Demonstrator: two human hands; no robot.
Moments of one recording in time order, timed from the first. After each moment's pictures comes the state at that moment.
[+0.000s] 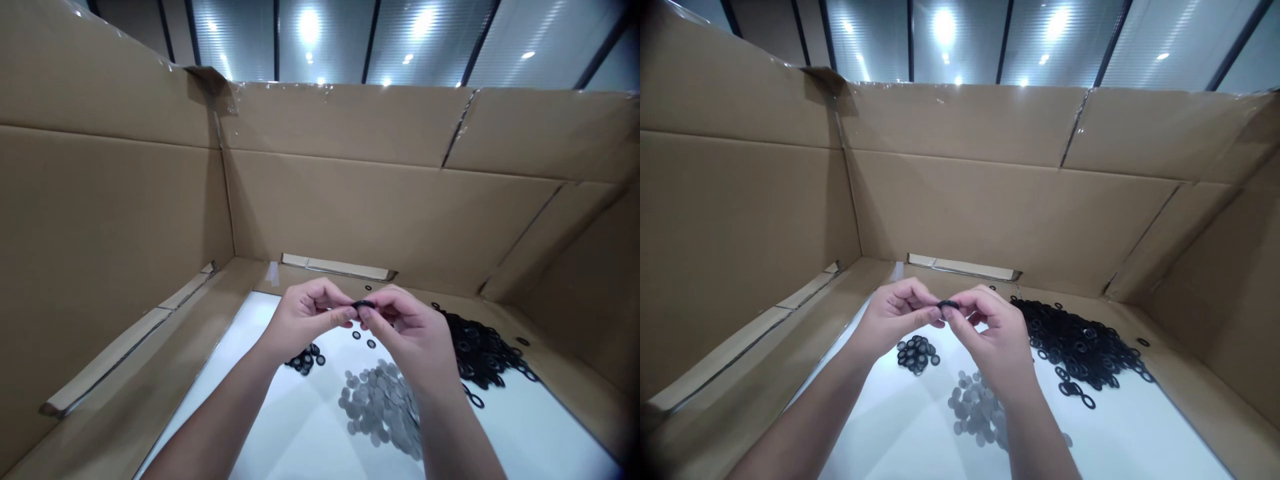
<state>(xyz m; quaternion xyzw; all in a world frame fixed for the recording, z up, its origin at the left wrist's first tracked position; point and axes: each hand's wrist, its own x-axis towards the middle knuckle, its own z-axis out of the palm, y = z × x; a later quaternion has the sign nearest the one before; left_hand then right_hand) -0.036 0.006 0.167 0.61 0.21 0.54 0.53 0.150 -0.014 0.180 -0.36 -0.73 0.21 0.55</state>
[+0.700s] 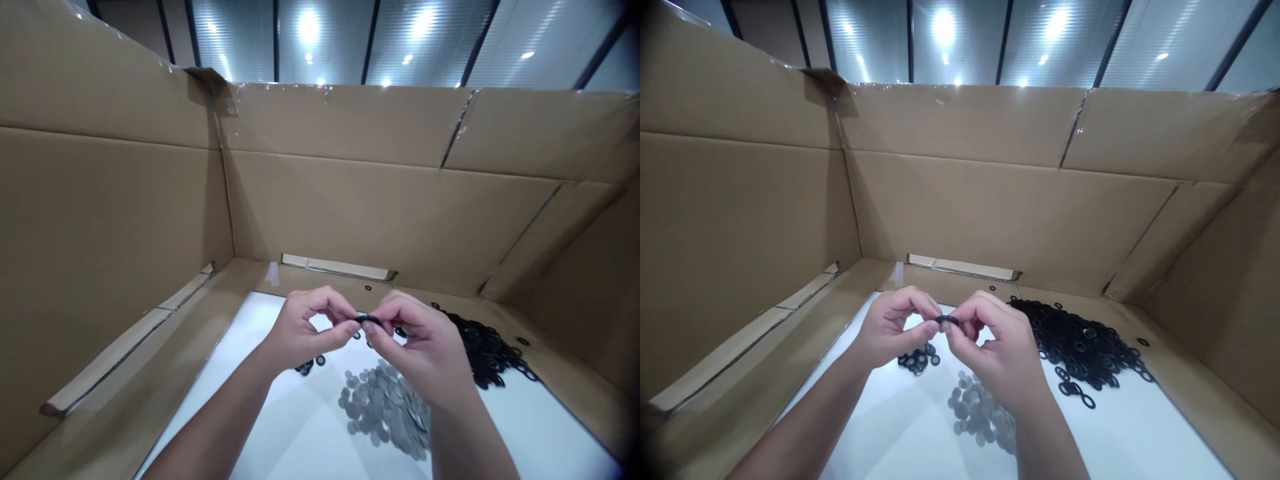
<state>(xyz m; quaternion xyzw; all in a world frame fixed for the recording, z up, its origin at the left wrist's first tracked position) -0.037 0.002 0.164 0.74 0.17 0.57 0.31 0.156 -0.024 0.191 -0.33 -0.78 0.13 0.51</state>
